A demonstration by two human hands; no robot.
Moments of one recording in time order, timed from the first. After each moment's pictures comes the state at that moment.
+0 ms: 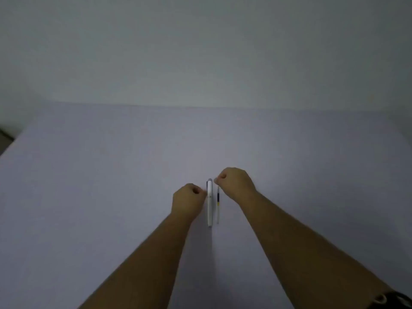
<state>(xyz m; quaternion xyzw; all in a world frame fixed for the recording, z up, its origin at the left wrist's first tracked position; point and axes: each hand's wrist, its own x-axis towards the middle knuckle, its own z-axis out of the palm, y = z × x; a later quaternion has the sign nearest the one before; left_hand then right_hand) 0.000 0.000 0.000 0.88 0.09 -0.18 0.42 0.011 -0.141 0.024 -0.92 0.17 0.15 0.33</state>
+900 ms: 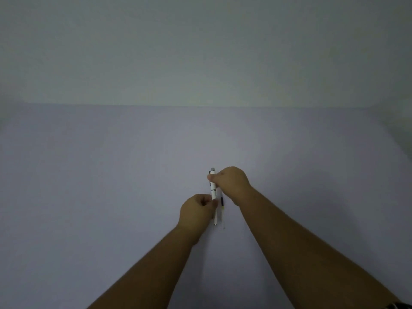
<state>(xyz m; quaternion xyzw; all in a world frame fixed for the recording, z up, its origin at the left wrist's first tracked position) -0.006 0.005 0.009 0.79 0.07 -0.26 0.56 0.030 -0.117 0.038 -0.83 0.28 0.17 0.45</state>
